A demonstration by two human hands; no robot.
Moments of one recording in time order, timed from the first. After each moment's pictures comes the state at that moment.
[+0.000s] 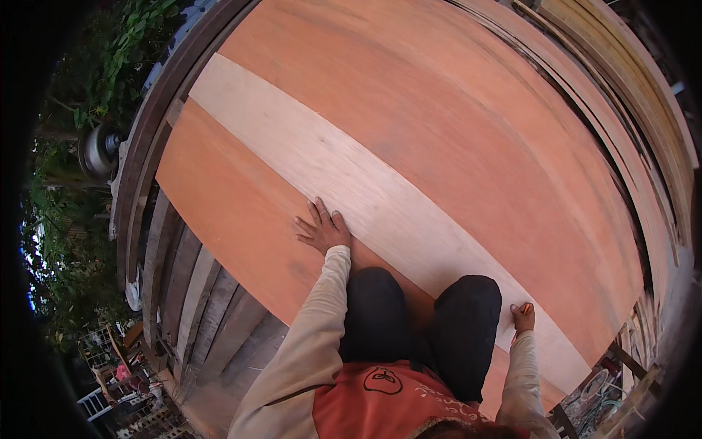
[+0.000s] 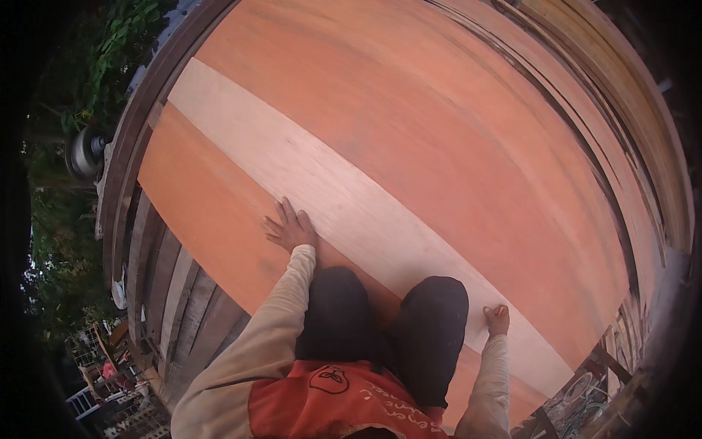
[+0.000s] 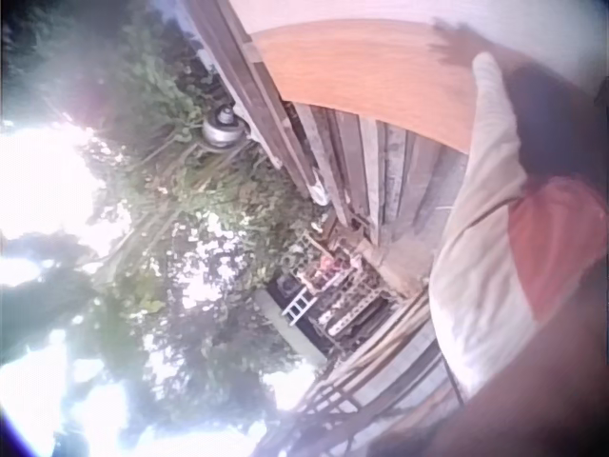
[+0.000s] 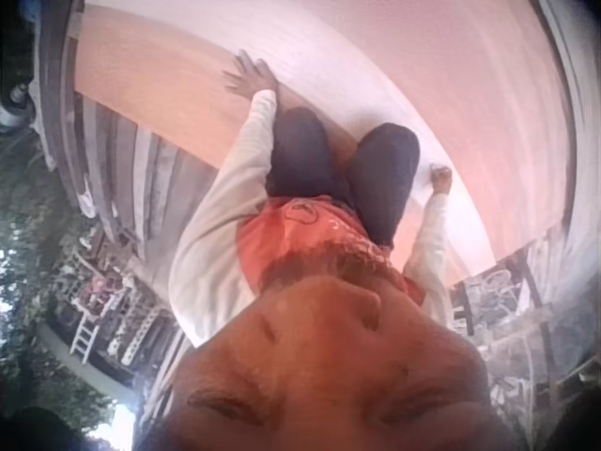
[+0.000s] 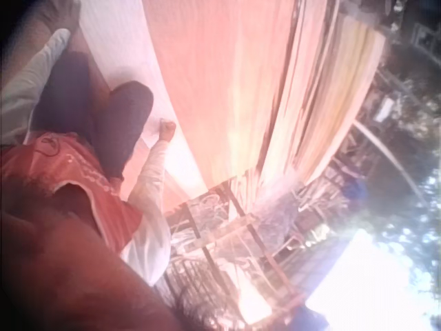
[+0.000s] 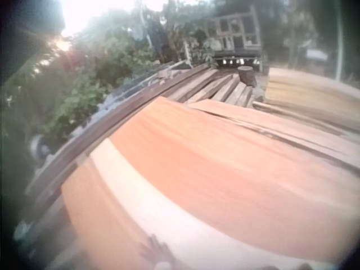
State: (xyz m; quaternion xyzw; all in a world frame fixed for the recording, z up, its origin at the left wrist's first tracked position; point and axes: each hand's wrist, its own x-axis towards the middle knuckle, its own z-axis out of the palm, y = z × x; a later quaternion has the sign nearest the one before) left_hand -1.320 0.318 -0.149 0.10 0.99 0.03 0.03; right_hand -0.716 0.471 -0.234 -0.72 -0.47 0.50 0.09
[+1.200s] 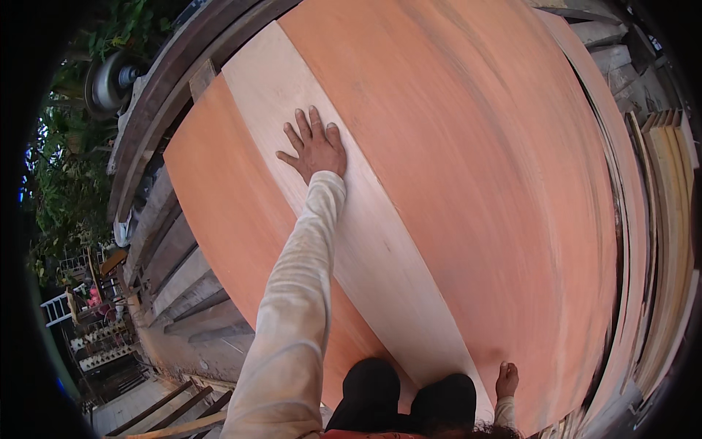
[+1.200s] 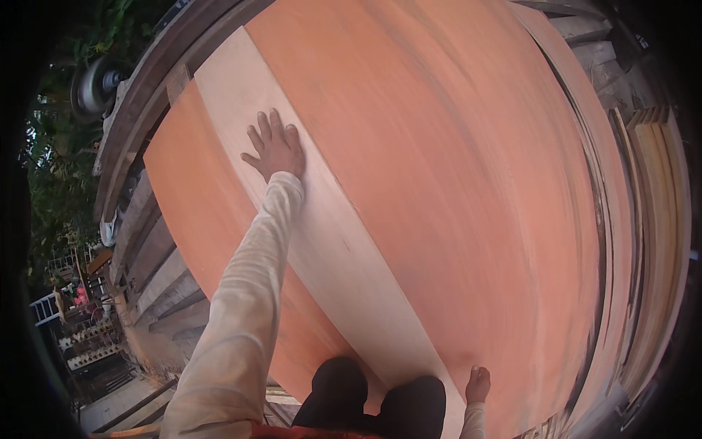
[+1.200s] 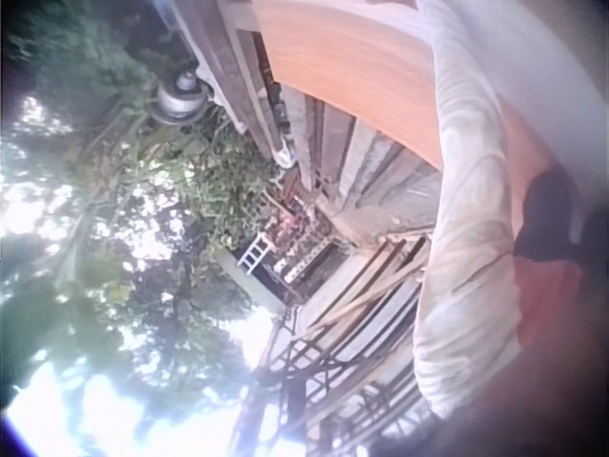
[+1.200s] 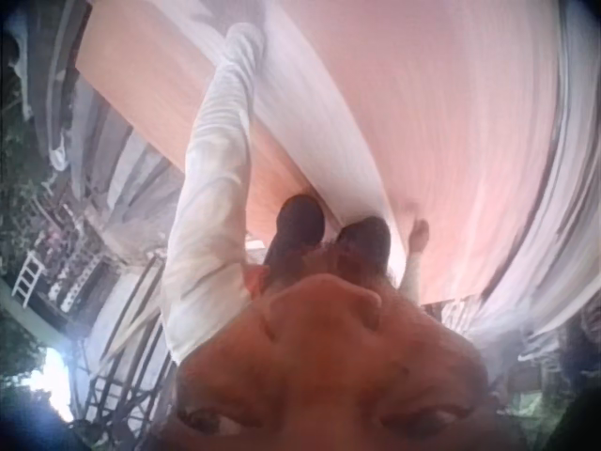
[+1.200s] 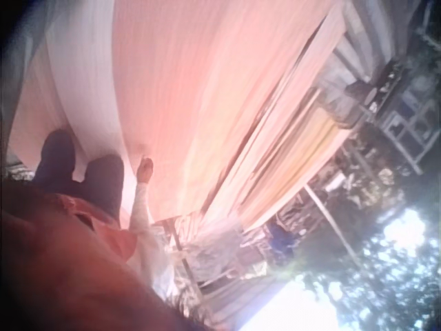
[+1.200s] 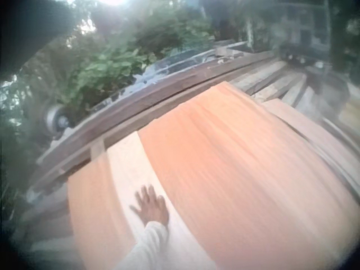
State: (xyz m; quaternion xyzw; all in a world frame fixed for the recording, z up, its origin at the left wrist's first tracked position) left_hand -1.688 0.514 -0.090 0.02 1.00 0.06 -0.05; right_hand -0.932 0.653 -0.143 -0.54 -0.77 0.28 -0.18
